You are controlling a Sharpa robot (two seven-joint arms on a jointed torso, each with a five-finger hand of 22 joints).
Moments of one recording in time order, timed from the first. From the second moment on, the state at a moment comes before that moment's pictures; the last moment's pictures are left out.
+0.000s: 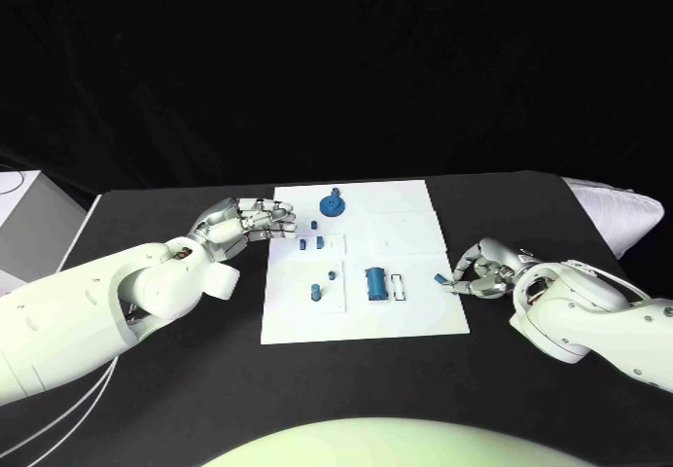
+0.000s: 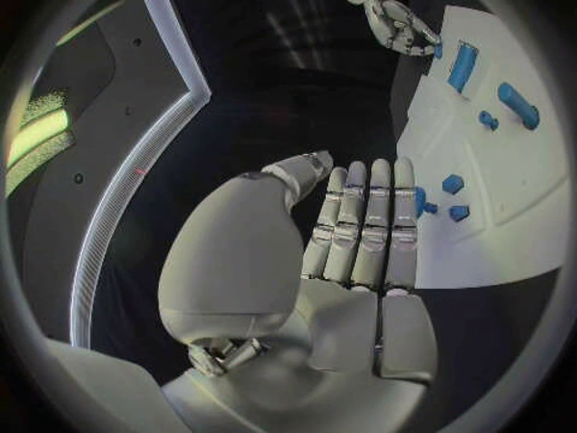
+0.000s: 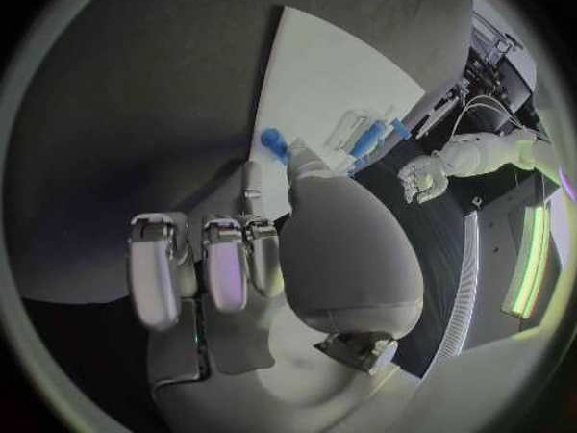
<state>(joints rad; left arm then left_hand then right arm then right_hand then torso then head) 0.87 -0.94 0.23 1.52 -0.14 -0.06 0.28 1.38 -0.18 0.53 0.06 0.22 0.98 0.20 0.21 0.30 1.17 0.15 0.06 0.07 1.00 0.11 0.24 0.29 0.17 0.85 0.23 0.31 0.48 1.07 -1.05 -0.13 1.70 -1.35 -0.45 -0.49 1.29 -0.18 0.07 0.30 0.13 1.02 0.08 0.36 0.46 1.46 0.01 1.57 1.31 1.47 -0.06 1.56 1.31 0.02 1.47 0.05 1.52 1.31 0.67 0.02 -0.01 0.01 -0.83</state>
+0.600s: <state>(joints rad) 0.87 -0.94 0.23 1.52 -0.14 -0.05 0.28 1.38 -0.18 0.53 0.06 0.22 0.98 0.20 0.21 0.30 1.17 0.15 0.06 0.07 1.00 0.11 0.24 0.29 0.17 0.85 0.23 0.31 0.48 1.06 -1.03 -0.13 1.71 -1.40 -0.43 -0.51 1.45 -0.19 0.20 0.28 0.23 1.07 0.06 0.35 0.43 1.46 -0.01 1.57 1.31 1.46 -0.07 1.56 1.31 0.02 1.47 0.04 1.52 1.31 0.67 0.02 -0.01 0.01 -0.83</state>
